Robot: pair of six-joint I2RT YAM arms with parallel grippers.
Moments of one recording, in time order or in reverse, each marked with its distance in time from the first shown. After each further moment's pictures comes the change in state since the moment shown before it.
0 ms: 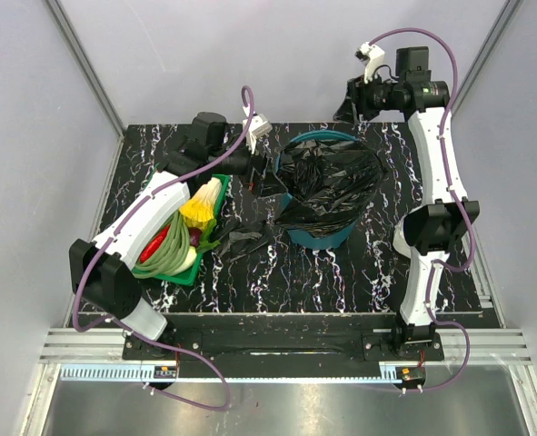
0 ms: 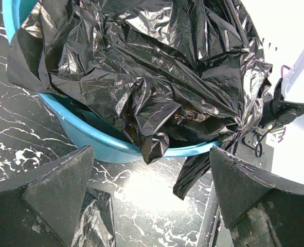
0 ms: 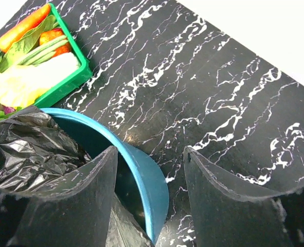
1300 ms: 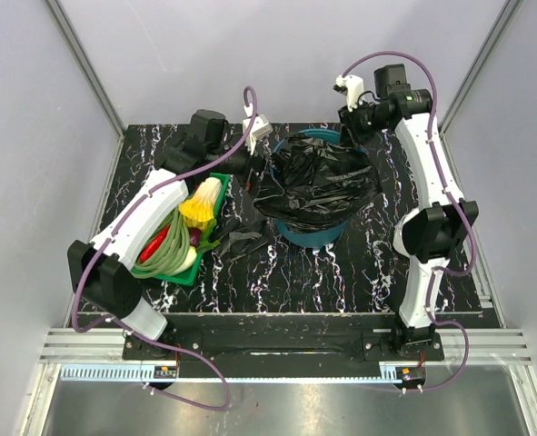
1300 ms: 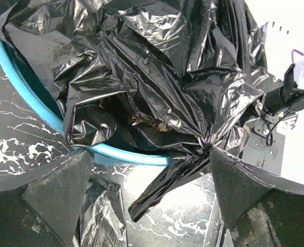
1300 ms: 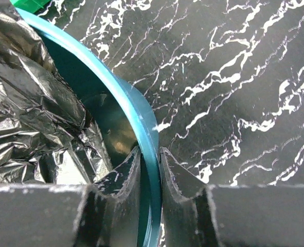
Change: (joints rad) left arm 0.001 0.010 0.050 -0.099 0.002 0.098; right arm 0.089 -0.036 -0.132 -0.181 0.204 -0.208
